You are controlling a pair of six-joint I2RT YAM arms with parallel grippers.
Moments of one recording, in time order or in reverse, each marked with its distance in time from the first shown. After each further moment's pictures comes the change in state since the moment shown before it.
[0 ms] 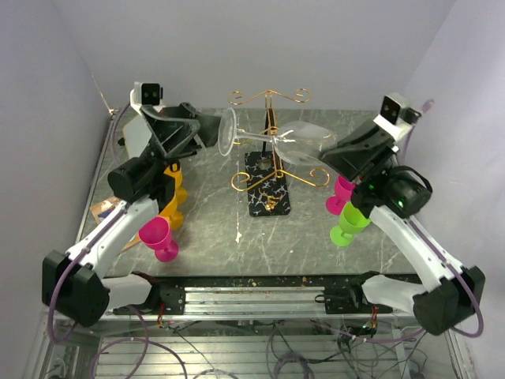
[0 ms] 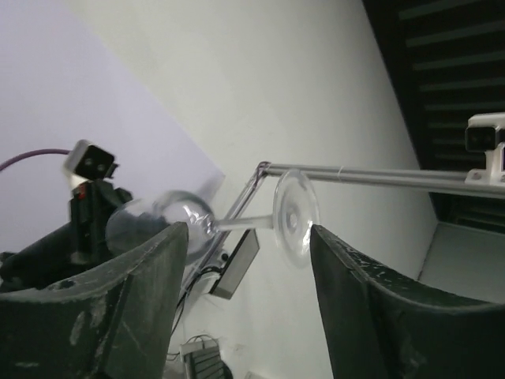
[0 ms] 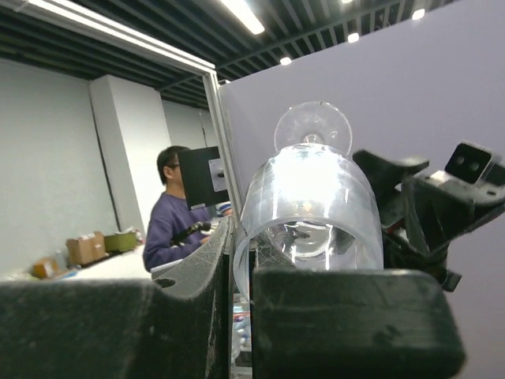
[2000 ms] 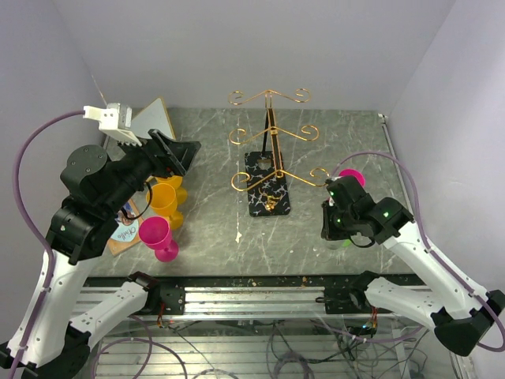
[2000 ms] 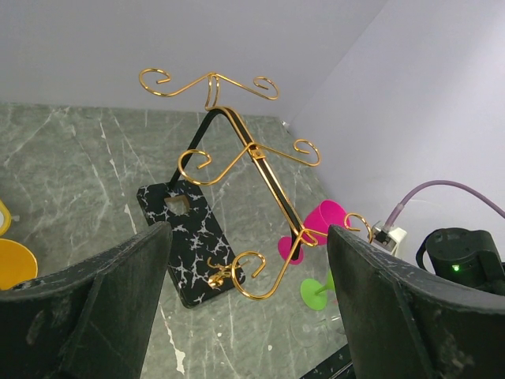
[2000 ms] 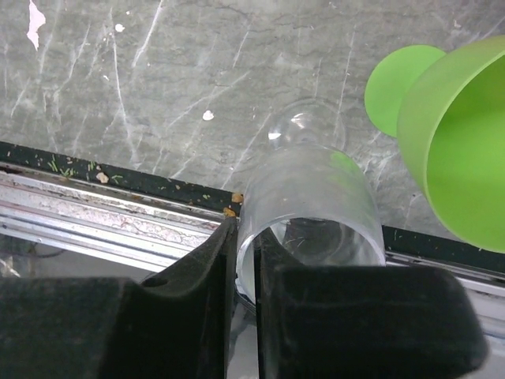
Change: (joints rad) left arm 0.000 -0.421 0.314 -1.959 -0.448 1.454; right arm 0.222 -0.238 -0.037 -2.653 0.824 -1.117
